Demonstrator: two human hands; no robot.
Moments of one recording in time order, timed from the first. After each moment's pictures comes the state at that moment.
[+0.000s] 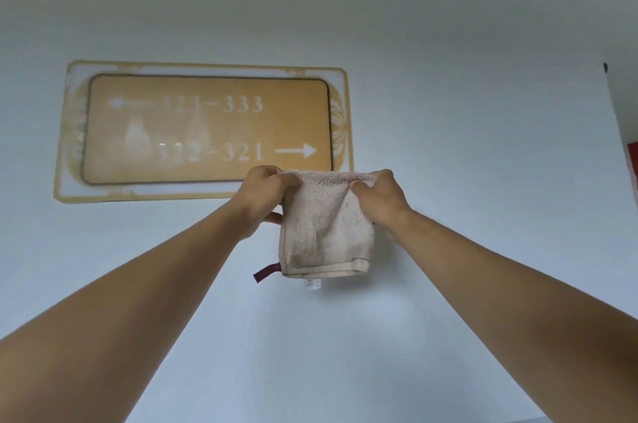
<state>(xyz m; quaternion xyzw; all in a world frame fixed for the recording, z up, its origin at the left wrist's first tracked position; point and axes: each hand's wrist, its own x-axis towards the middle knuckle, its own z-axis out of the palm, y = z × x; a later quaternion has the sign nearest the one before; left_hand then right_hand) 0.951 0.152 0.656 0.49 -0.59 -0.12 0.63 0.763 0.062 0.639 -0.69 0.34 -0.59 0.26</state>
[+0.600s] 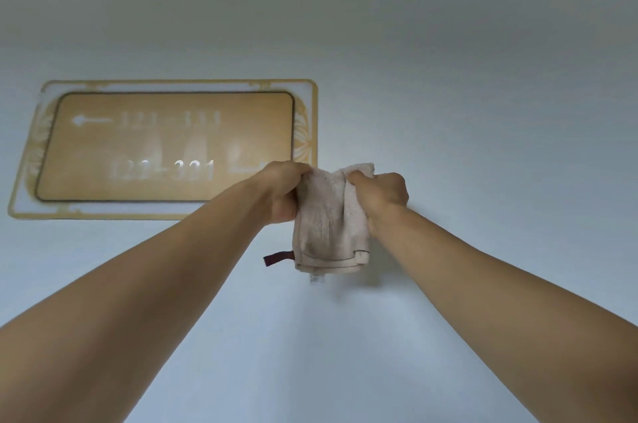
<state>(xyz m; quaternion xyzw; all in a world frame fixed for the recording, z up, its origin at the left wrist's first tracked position) 0.826 0.054 0.712 0.47 -0.48 -0.25 0.69 0.703 -0.043 0.693 -0.60 0.27 -0.65 0.38</state>
